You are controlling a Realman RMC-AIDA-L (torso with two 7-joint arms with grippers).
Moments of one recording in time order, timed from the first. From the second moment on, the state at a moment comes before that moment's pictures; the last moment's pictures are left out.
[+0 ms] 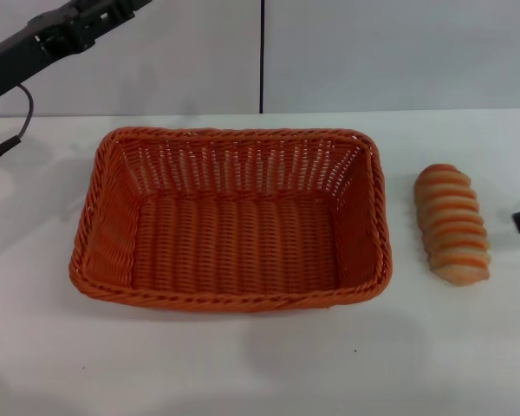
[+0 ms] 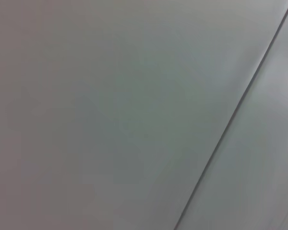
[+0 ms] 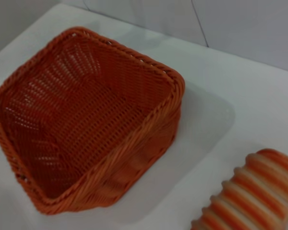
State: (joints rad) left arm -0.43 -2.06 0.86 0.73 1.36 1.32 -1.64; right arm 0.68 1.81 -0.58 -0.69 -2.48 -1.76 1.83
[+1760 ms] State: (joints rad) left arm -0.43 -2.05 0.86 0.65 1.37 1.33 -1.63; right arm 0.77 1.93 -0.69 -0.56 -2.48 -1.26 1.85
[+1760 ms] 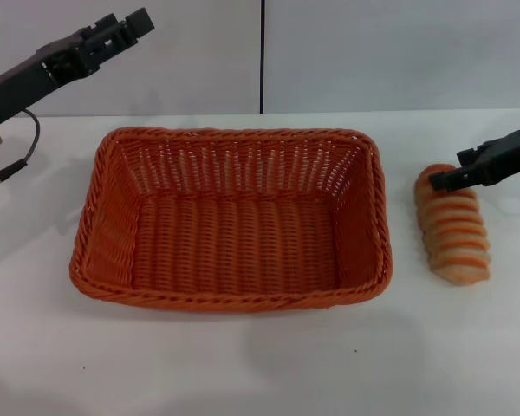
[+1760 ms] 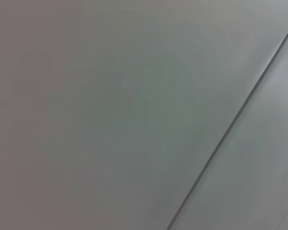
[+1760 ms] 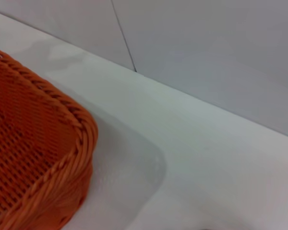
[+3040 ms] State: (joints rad) left arm -0.42 -2.05 0.85 0.63 1.37 1.36 -1.64; right arm 0.75 1.95 -0.73 -0.57 -2.48 -1.29 1.85
